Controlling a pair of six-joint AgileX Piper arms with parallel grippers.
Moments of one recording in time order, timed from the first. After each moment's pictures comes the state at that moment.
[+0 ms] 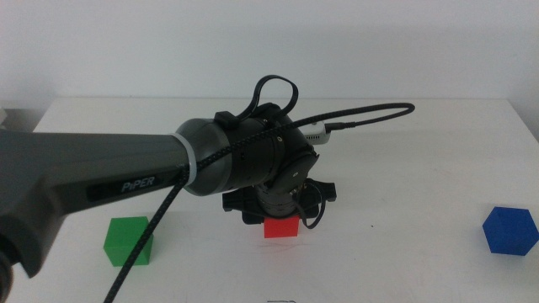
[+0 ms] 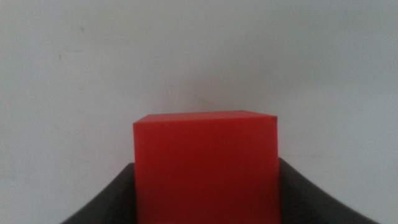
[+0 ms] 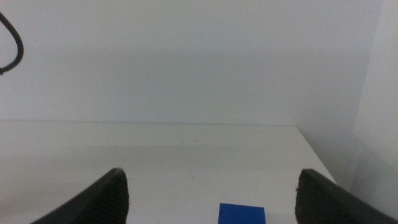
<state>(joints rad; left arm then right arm) -0.80 1.92 -1.37 0.30 0.76 -1.02 0.02 -0.02 0.03 -0.08 0.07 0.06</state>
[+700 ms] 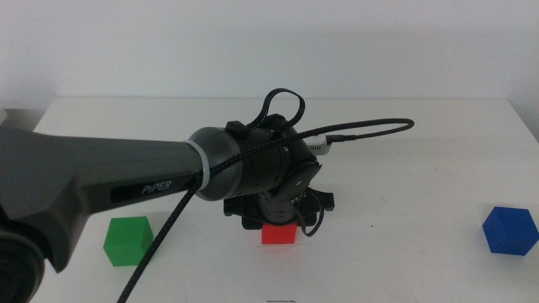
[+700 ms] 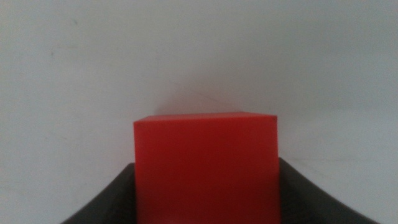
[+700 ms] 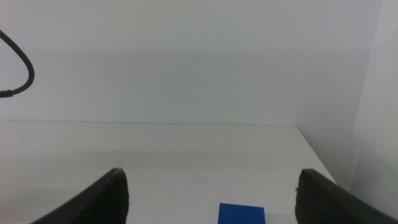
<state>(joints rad) -0.80 1.97 -1.37 0.31 0.76 -1.00 0.02 -0.02 0.03 -0.08 0.07 0.06</state>
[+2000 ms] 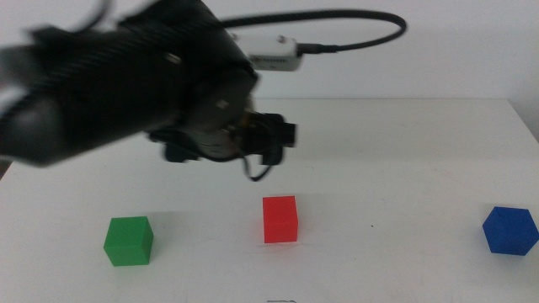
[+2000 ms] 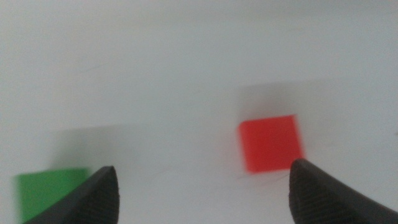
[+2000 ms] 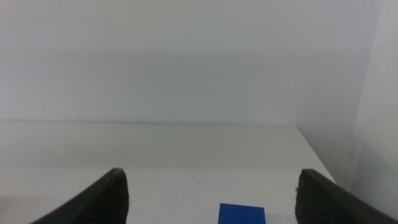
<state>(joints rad) -0.80 1.57 -1.37 0.43 1.02 -0.87 0.02 -0.02 0.03 -0.08 0.07 0.06</state>
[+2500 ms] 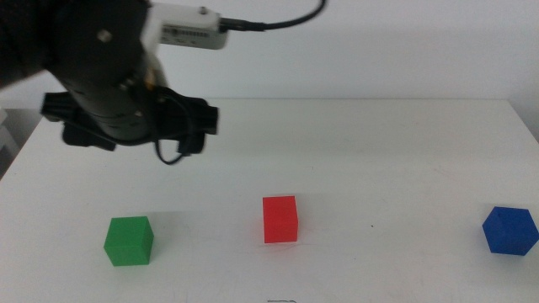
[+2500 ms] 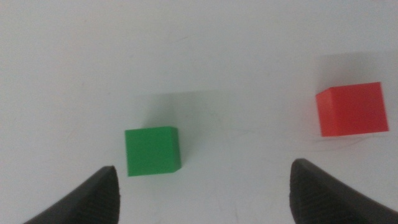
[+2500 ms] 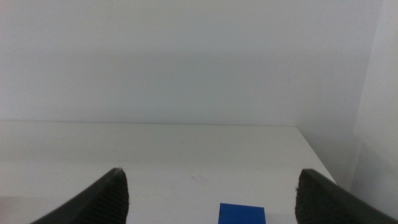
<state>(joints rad) -0.67 1.41 -1.37 0.37 1.24 -0.66 0.02 -0.02 0.03 -0.08 0.07 0.06</state>
